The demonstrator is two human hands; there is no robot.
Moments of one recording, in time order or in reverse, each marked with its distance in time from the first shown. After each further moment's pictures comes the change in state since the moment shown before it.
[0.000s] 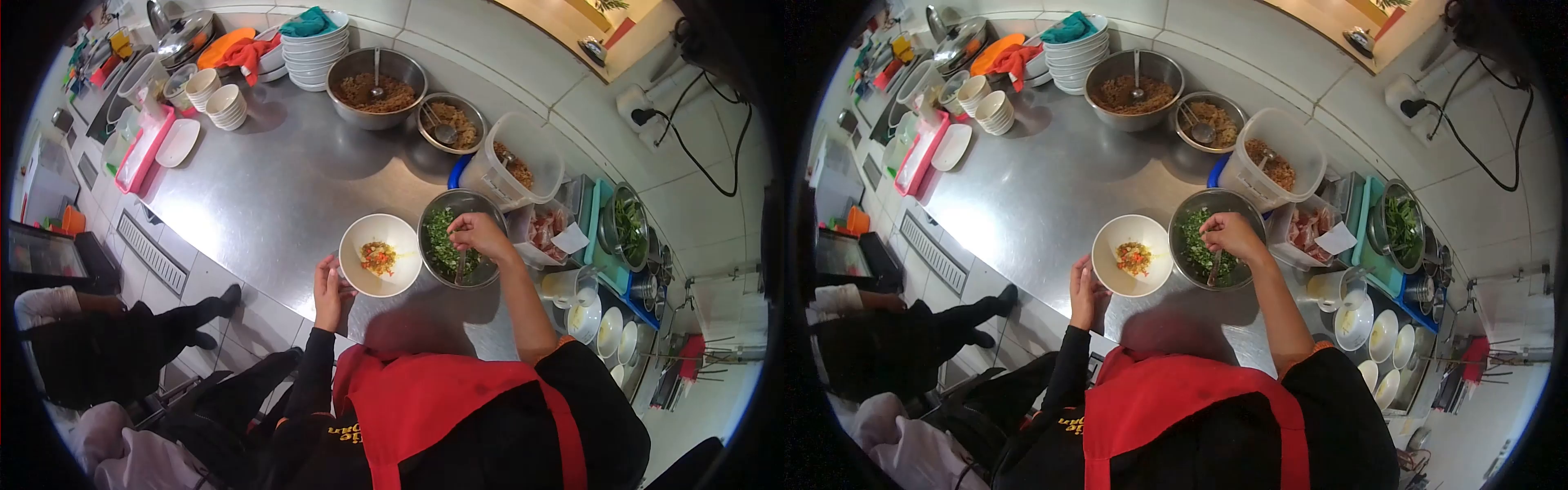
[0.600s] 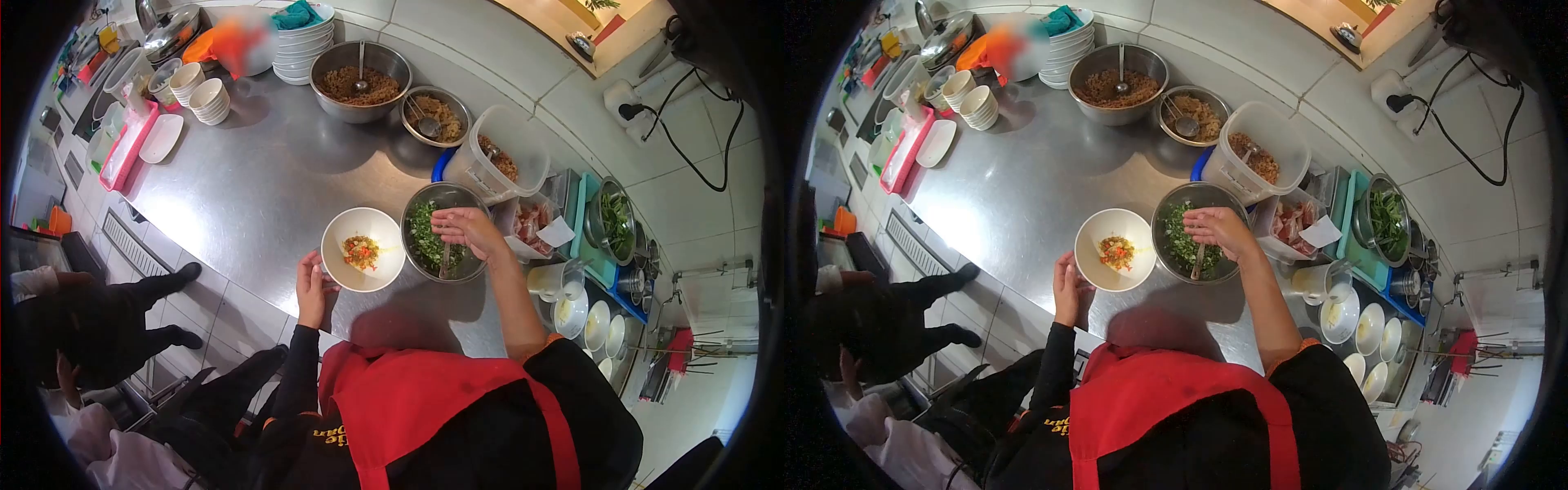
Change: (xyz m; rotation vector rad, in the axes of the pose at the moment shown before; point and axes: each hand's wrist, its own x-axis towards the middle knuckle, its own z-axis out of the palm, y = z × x) left_hand 0.001 -0.003 -0.001 0.045 -0.004 0.045; right_hand -0.015 -0.003 -0.005 0.306 -0.017 0.023
